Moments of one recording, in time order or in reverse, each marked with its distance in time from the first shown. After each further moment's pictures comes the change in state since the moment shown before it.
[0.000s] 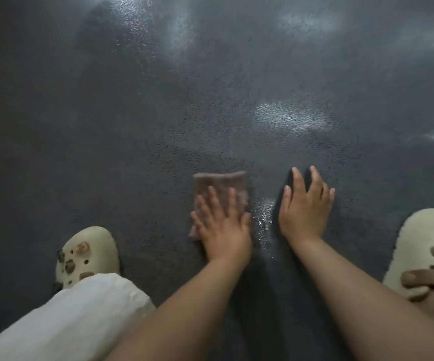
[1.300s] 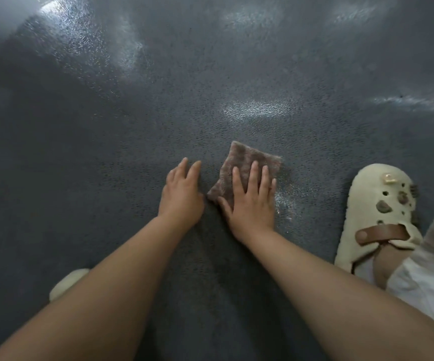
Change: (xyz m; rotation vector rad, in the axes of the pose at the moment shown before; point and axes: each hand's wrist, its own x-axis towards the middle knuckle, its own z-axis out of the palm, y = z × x) left_hand 0.058 0.018 -0.069 -0.037 -0.301 0.326; right_hand -0.025 -0.005 -0.012 -0.122 -0.348 -0.059
